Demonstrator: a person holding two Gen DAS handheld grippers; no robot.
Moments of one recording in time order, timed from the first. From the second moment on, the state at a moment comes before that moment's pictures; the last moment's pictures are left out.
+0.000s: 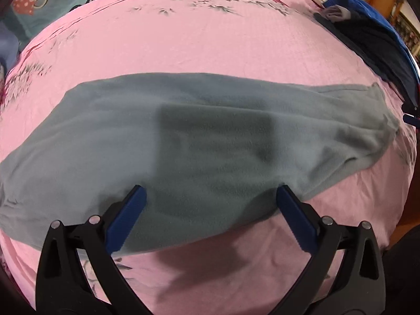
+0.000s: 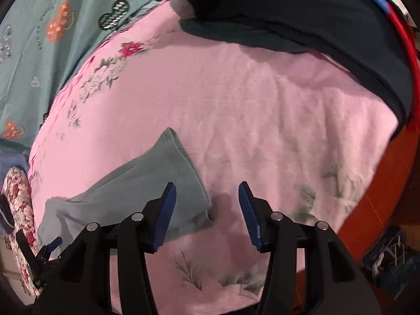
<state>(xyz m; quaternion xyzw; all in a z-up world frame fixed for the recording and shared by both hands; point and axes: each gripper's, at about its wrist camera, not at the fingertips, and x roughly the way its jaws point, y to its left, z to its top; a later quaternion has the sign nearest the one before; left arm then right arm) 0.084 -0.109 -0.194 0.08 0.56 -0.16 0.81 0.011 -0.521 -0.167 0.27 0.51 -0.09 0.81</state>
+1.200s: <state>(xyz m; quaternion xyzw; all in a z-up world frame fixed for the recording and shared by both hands) 0.092 -0.114 -0.193 0.08 0.58 -0.14 0.80 -0.012 -0.508 -0.200 0.46 0.50 -0.02 0.73</state>
